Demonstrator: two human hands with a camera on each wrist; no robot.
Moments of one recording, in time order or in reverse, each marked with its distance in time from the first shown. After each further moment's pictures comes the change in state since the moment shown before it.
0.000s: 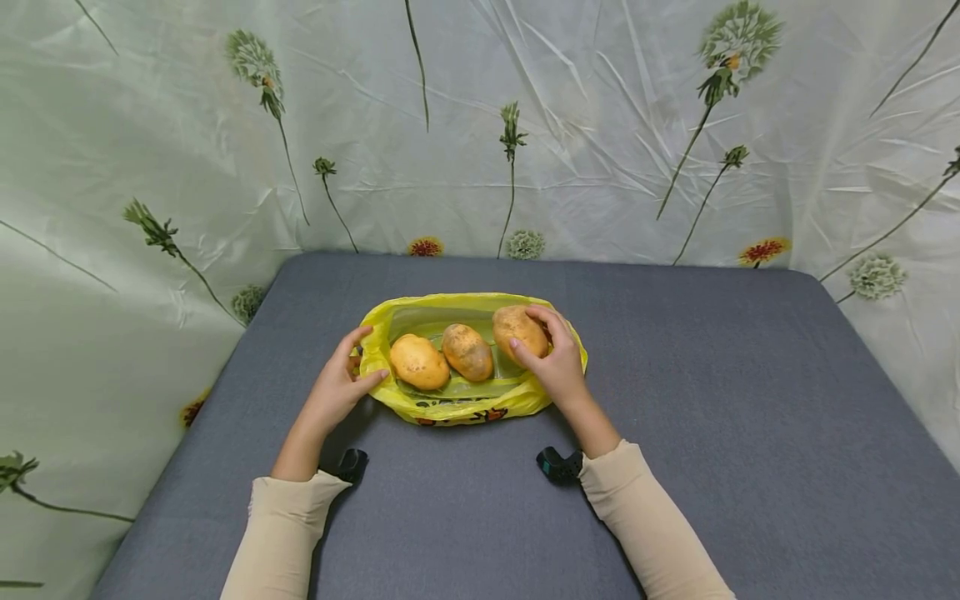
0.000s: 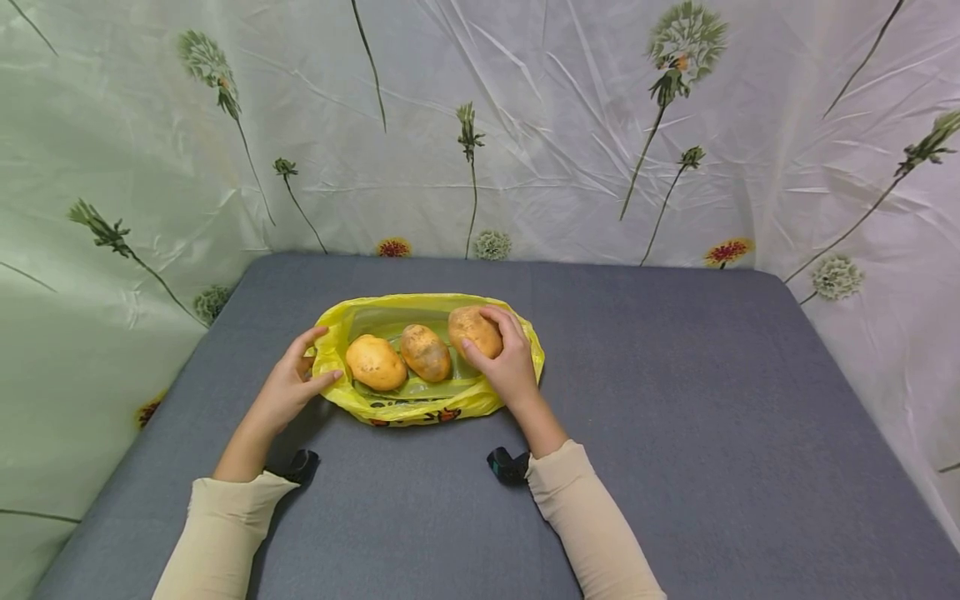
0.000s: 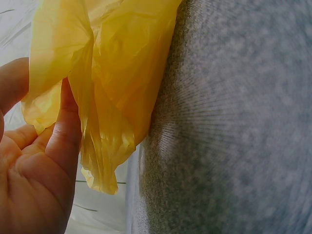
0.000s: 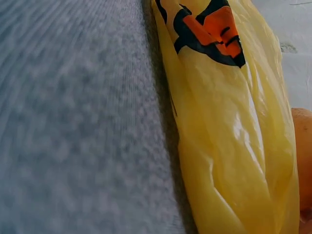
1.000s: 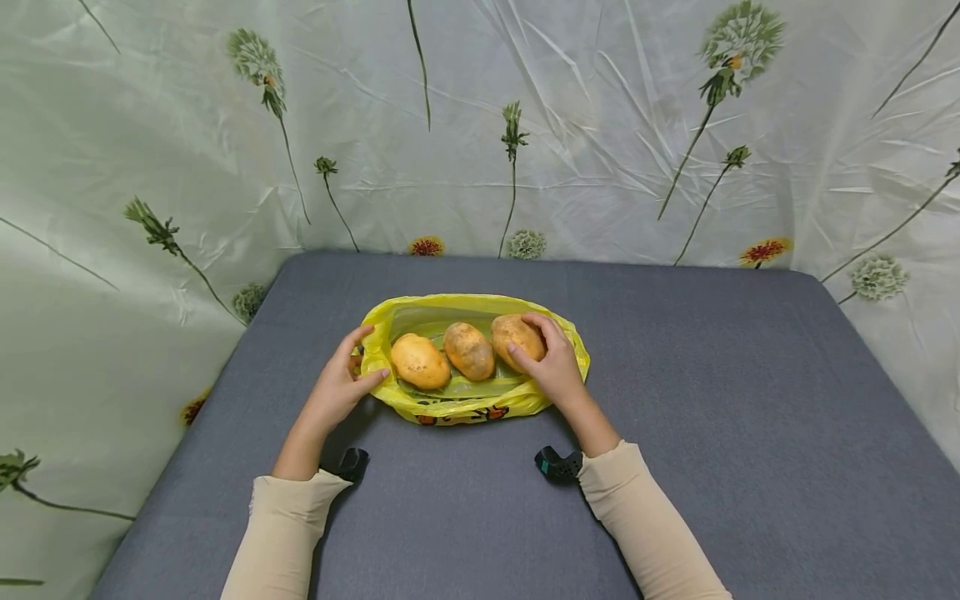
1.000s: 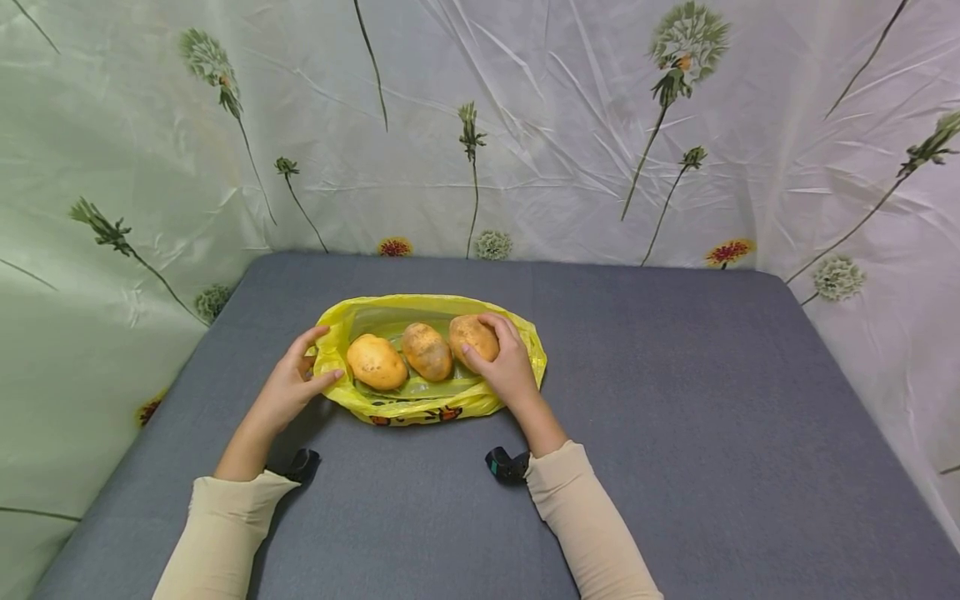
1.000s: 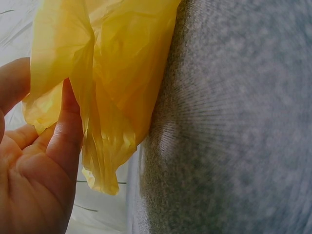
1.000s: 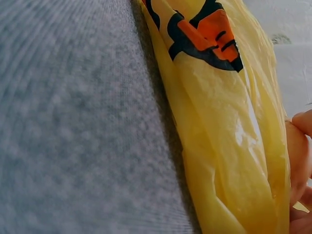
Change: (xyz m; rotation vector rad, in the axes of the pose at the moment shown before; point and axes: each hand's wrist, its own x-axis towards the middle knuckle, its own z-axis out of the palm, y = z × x) left_hand -0.001 0.002 0.000 -0.009 0.004 0.011; right_hand -0.004 0.049 0.005 -0.112 -0.113 0.090
